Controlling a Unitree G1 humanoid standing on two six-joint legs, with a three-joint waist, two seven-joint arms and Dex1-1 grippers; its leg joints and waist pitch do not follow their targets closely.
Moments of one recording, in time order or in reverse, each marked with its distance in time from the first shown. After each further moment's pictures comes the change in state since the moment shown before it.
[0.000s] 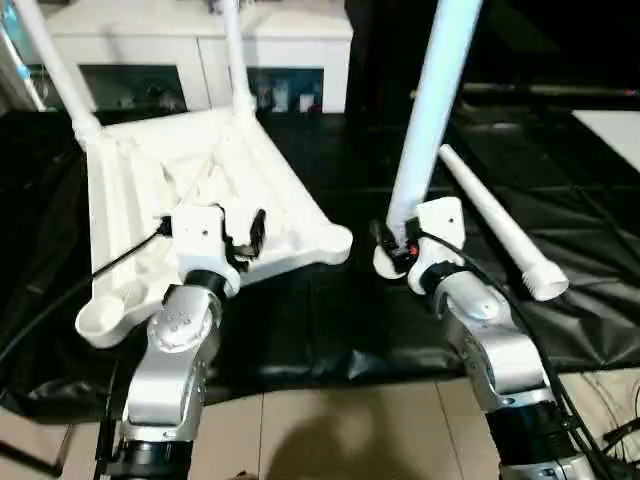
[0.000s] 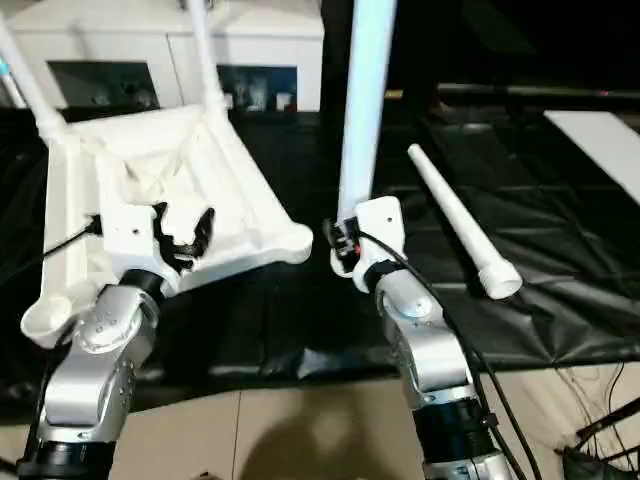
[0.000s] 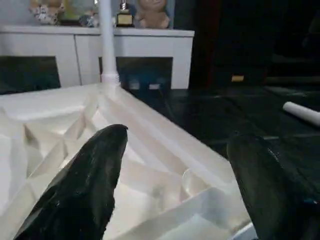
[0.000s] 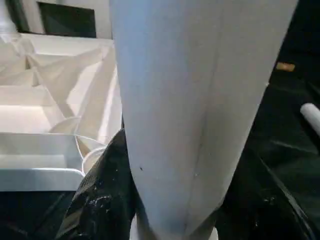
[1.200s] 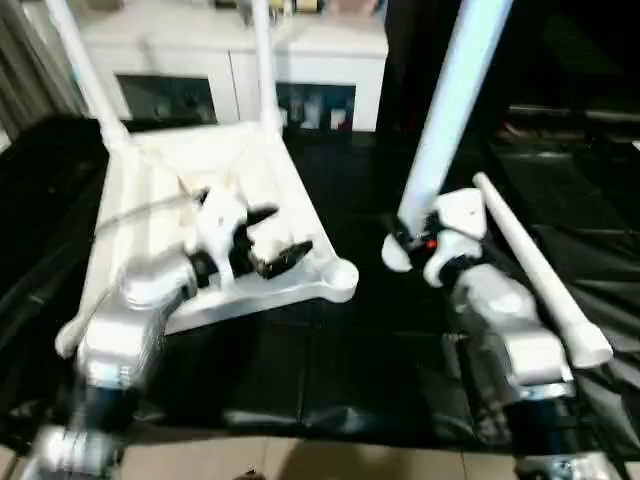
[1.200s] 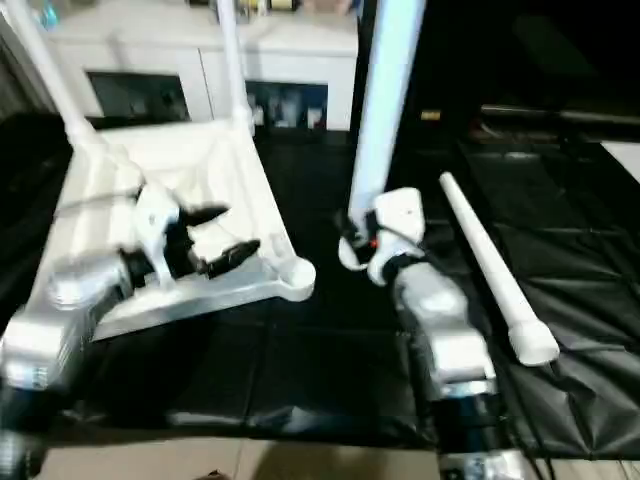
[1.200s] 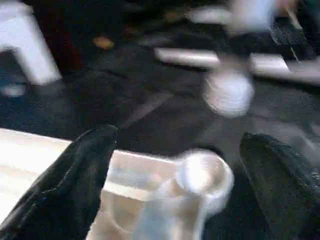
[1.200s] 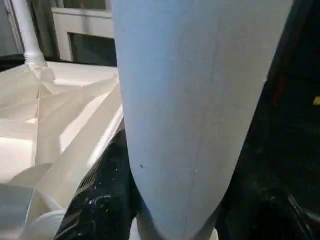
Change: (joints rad) left arm -0.299 0.383 -0.174 0.366 -0.152 -0.001 -0.868; right arm -0.046 -0.085 -0.111 0.021 0.073 -0.053 0.133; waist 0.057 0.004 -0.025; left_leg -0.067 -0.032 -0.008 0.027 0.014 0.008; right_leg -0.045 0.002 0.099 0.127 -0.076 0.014
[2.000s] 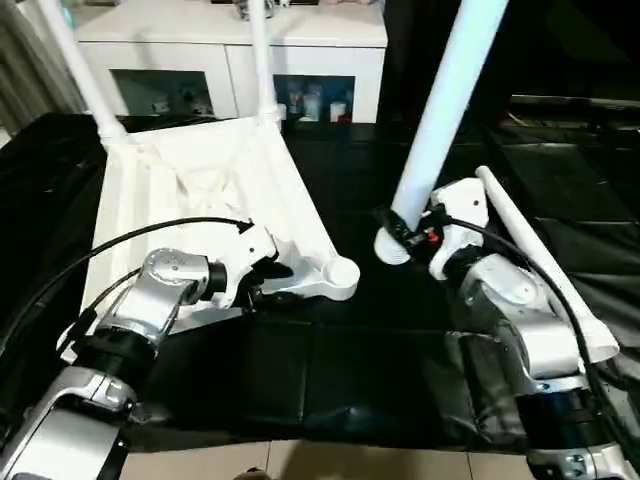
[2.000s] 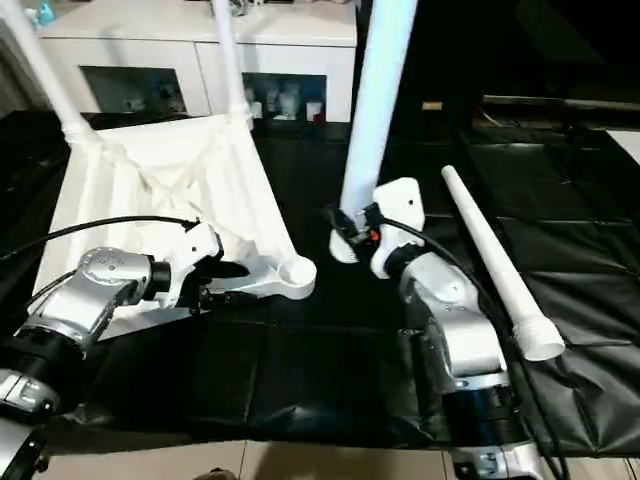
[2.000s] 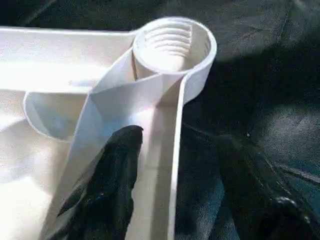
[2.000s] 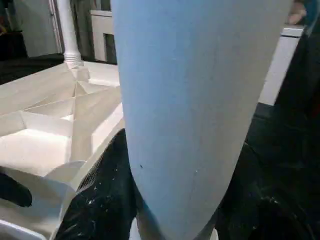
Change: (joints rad) left arm -0.121 -0.012 -0.140 0.396 0.156 -0.130 -0.118; right arm 0.005 -0.011 0.032 -0.040 0.028 0.019 0.084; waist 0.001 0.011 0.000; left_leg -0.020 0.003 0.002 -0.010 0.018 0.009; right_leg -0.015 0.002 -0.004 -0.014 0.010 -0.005
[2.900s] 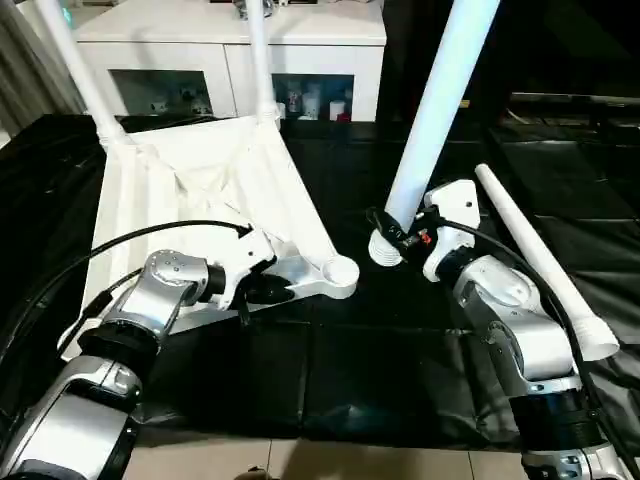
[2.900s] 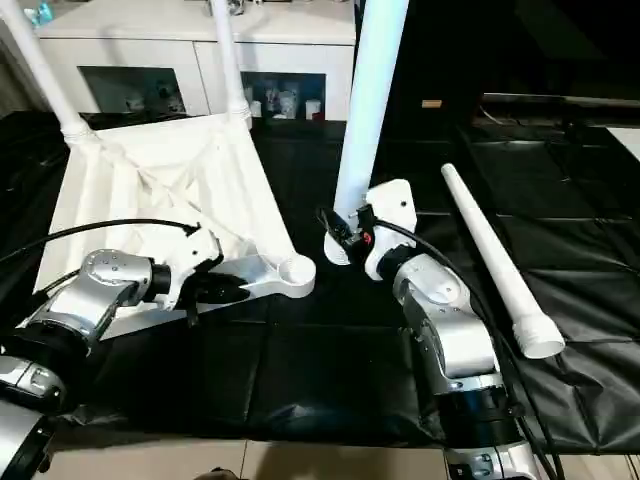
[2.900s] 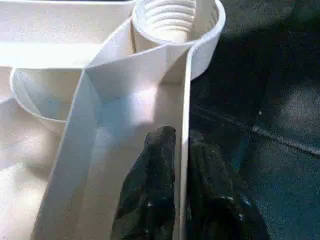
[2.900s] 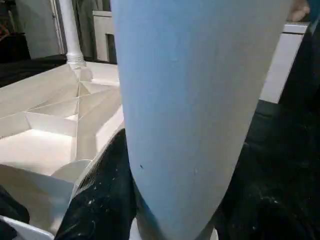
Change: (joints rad) left arm -0.051 -0.014 -0.010 0.147 0.058 -0.091 -0.031; right arm 0.001 0.009 0.010 0.000 -0.001 0.000 -0.002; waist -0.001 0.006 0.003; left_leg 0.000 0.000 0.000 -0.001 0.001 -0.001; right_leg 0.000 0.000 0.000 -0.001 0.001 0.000
